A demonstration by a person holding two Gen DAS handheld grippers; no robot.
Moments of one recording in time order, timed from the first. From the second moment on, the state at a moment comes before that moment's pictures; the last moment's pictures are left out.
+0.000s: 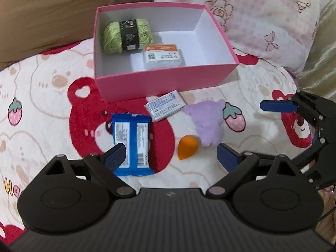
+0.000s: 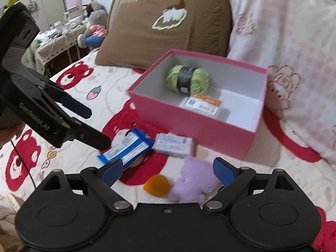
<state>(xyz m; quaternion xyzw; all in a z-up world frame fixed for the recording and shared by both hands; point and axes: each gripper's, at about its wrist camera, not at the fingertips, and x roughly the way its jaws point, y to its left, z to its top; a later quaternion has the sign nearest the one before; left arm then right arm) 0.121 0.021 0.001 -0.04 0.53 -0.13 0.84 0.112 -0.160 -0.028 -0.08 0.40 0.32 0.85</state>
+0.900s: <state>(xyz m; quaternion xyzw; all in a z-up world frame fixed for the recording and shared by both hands) 0.109 0.028 -0.051 -0.07 0.54 -0.14 0.83 0.089 -0.111 -0.074 -0.09 0.41 0.40 0.81</state>
